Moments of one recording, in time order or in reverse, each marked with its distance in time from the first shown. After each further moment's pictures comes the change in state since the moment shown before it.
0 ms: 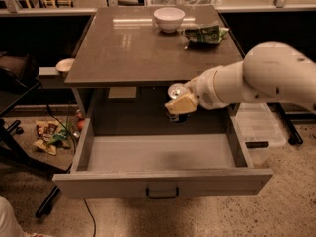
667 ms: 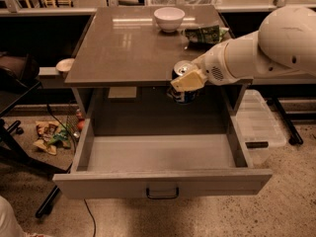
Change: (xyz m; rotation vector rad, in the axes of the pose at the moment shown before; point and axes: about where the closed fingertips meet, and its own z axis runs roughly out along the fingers) arm -0.040 -0.035 -0.036 0.033 -0.026 -0.013
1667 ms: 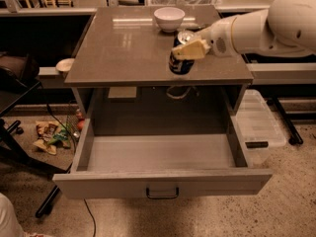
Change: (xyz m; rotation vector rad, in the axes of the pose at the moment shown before) arm -0.051 -0.064 0.001 0.014 -0.191 0.073
